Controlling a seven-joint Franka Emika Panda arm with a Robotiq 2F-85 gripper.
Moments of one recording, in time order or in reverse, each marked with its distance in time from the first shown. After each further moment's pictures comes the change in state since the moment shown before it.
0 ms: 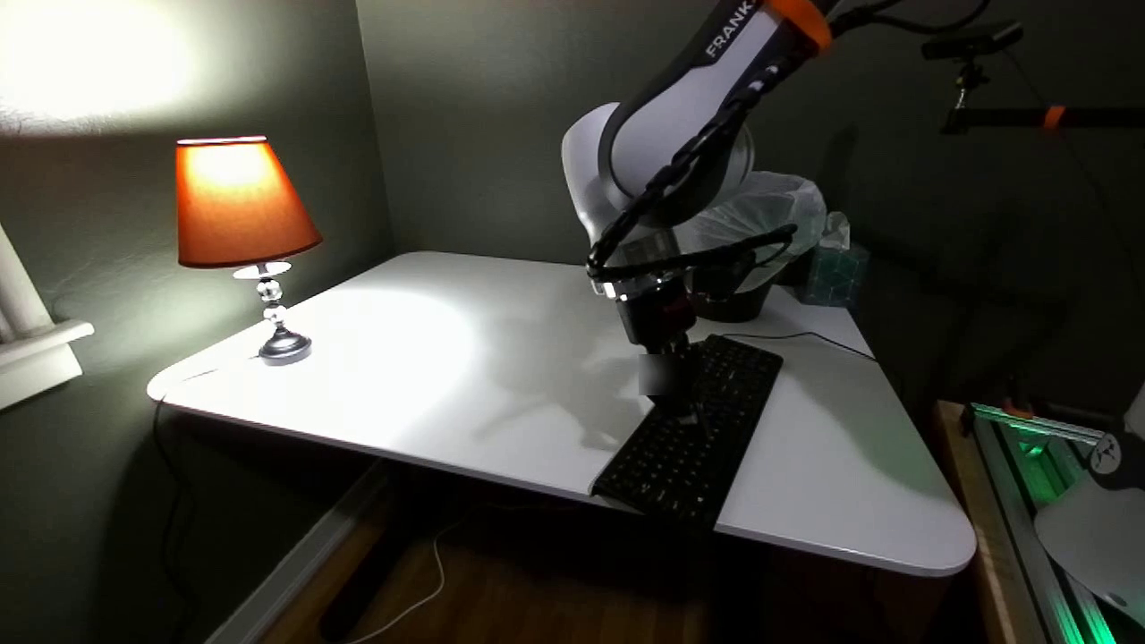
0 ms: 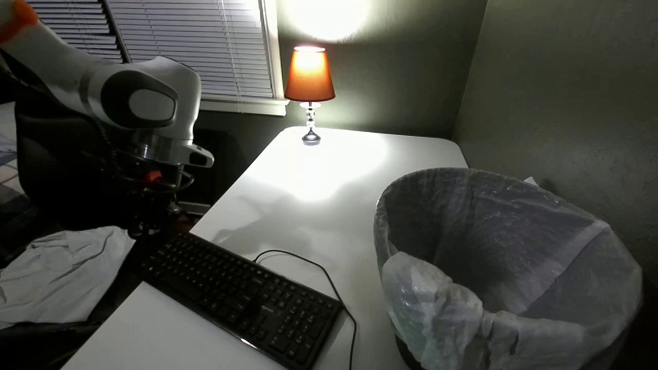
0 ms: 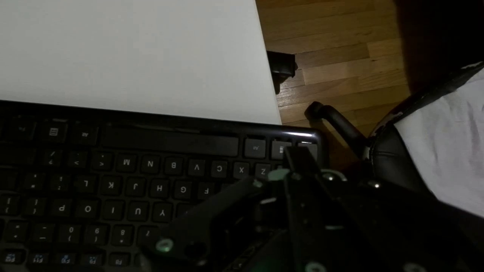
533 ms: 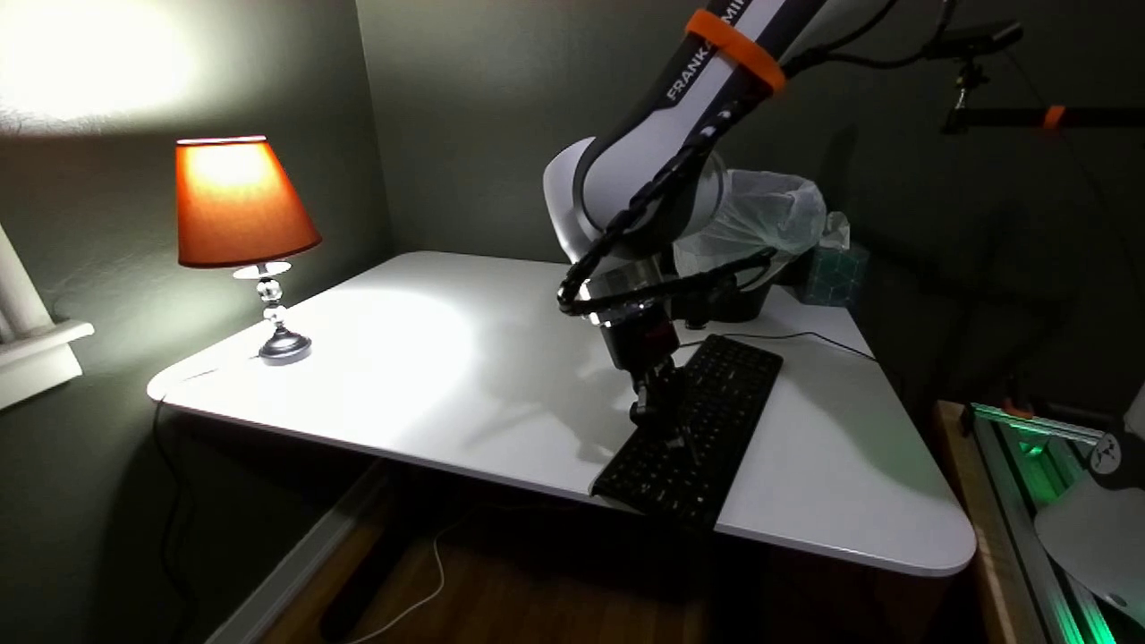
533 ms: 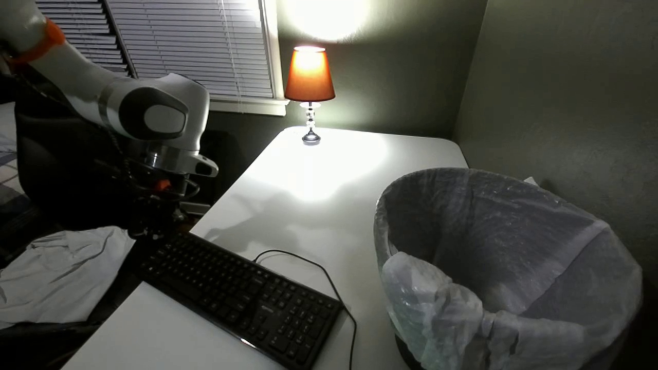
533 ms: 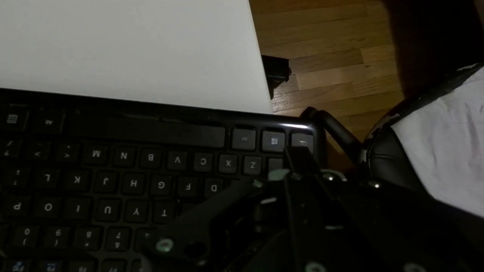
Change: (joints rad) arm -0.003 0.105 0.015 0.070 0.021 -0.002 -0.009
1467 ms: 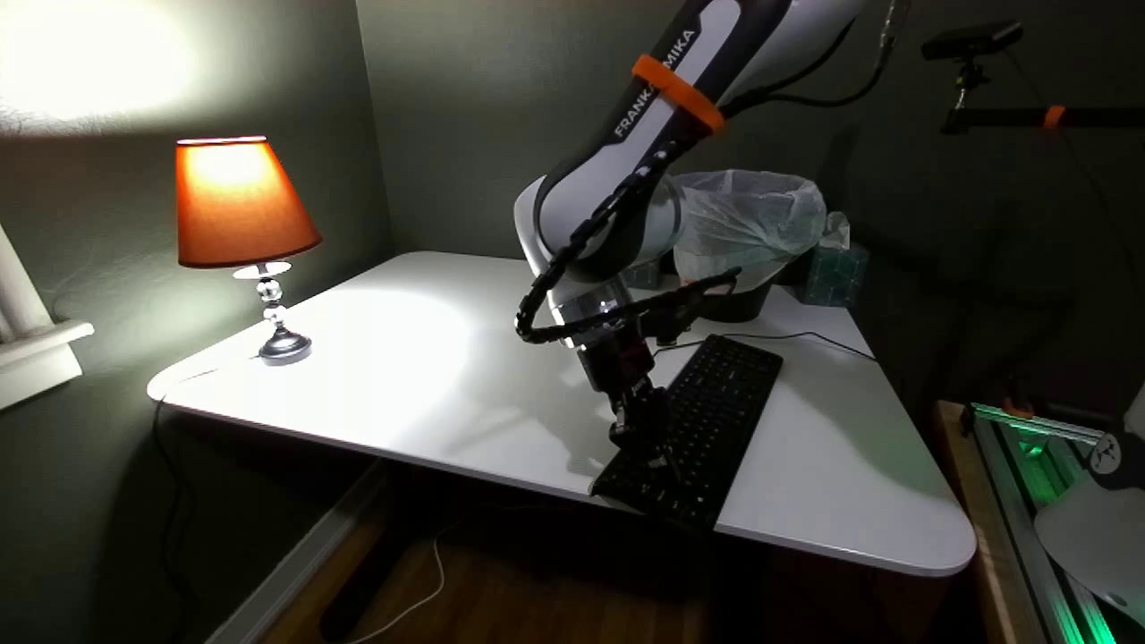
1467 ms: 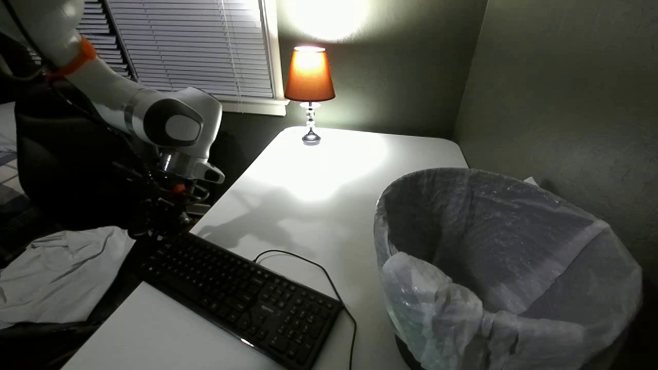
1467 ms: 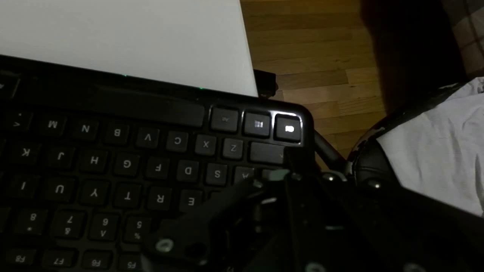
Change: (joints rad) arm -0.018 0.135 0.027 0.138 0.014 -0.084 -0.047
